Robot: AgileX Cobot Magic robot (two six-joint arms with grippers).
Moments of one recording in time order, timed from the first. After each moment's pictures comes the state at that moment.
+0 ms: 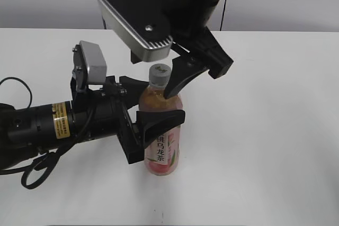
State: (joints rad) left arm -0.48 1.88 -0.56 0.82 -1.21 -0.35; right arm 0.76 1.83 -1.69 0.26 1.22 -1.73
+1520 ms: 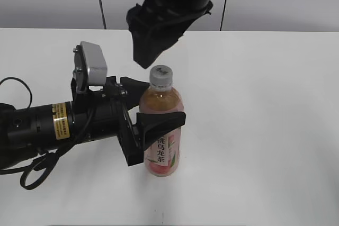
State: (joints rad) left arm -0.48 1.88 -0.56 0.84 -1.21 -0.35; right arm 0.76 1.83 -1.76 0.18 1.22 -0.42
